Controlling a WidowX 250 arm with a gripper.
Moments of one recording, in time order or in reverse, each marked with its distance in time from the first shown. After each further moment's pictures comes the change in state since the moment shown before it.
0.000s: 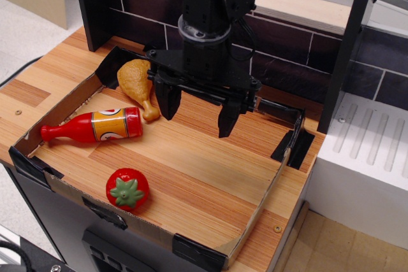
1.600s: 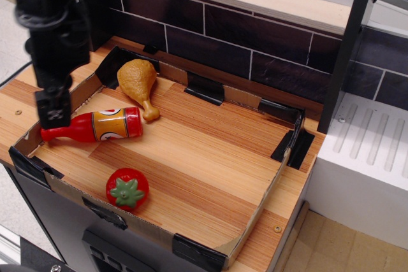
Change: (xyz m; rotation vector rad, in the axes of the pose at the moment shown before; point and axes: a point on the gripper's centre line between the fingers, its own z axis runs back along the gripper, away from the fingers) arm -0.032 0.146 -0.006 0.103 0.084 -0.871
